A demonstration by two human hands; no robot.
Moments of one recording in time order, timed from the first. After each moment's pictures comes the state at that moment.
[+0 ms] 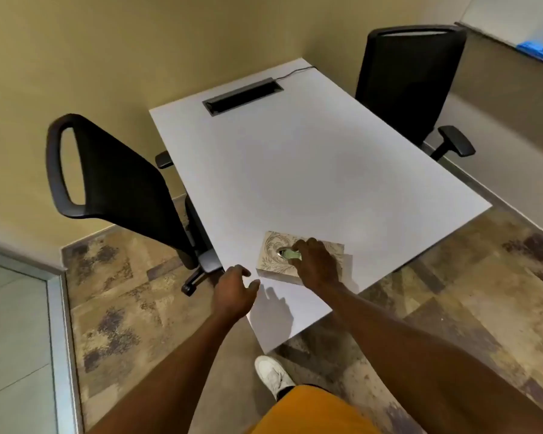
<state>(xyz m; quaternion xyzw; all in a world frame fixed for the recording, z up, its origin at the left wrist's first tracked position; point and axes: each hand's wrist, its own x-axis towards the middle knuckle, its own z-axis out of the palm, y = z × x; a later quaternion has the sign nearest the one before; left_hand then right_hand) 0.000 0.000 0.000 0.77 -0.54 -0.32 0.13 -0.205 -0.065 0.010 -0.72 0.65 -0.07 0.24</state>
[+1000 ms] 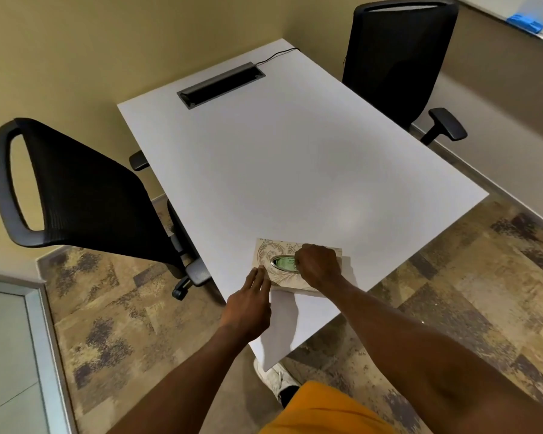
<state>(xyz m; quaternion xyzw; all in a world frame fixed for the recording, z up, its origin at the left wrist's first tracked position) -0.021 -0.032 -0.048 0.58 -0.78 -0.20 -0.12 -0.223 -0.116 -0.017 -0.79 0.60 0.09 0.10</state>
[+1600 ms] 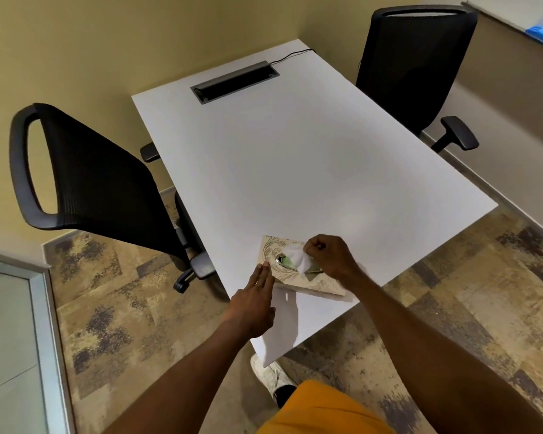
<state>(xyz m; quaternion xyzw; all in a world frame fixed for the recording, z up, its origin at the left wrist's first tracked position) -0.021 -0.030 -0.038 0.59 -0.76 -0.25 -0.13 -0.243 -0.123 -0.009 -0.53 0.66 -0.24 0.47</state>
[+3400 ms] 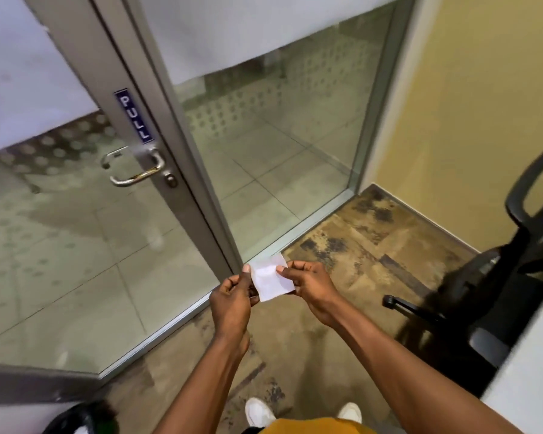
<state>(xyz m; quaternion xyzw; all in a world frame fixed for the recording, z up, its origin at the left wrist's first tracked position) 0.170 0.430 0.093 0.59 0.33 0.00 0.74 0.198 0.271 0.079 -0.60 0.13 0.17 0.77</state>
